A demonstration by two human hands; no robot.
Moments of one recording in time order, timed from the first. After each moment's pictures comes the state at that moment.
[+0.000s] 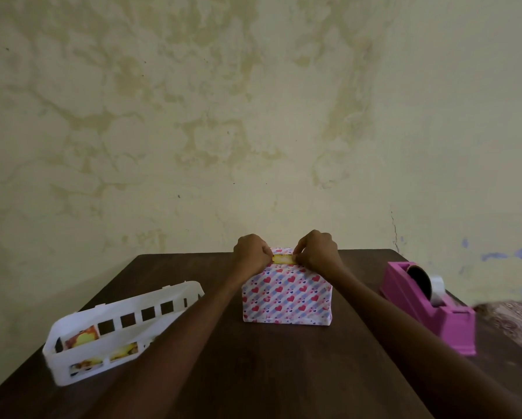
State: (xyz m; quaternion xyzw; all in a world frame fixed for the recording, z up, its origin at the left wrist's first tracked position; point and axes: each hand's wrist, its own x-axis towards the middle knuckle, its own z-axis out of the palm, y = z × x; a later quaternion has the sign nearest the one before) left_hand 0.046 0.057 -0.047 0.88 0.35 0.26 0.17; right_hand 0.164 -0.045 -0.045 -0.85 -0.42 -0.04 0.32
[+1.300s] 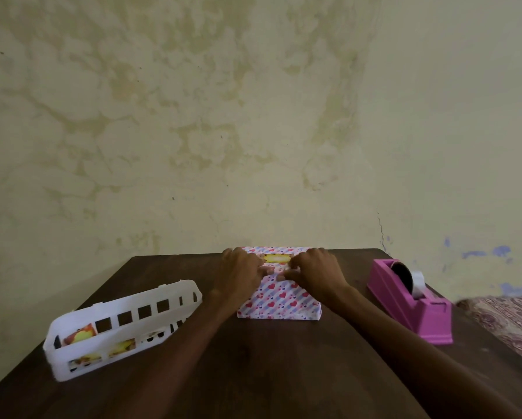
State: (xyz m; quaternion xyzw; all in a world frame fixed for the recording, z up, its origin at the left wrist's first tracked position) left_hand 0.006 0.031 -0.069 0.92 0.30 0.22 -0.10; right_hand 0.138 -0.094 -0.064 -0.80 -0.54 -0.22 0.13
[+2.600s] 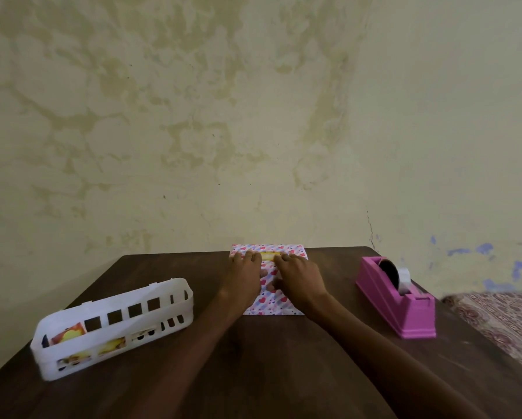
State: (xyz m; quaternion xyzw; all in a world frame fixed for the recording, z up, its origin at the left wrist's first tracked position) left_hand 0.028 0.019 -0.089 0.93 0.29 0.14 -0.16; right_hand 0.127 -0.085 -0.086 -0.81 -0.54 -0.20 0.12
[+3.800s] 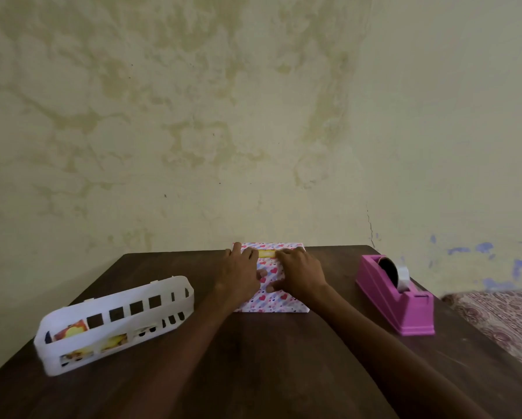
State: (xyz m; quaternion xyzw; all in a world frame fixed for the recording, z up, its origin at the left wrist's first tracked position) left_hand 0.020 0.022 -0.081 0.93 0.30 0.15 -0.13; right_hand 0.134 -0.082 -0.081 -0.83 -0.52 -0.18 0.11
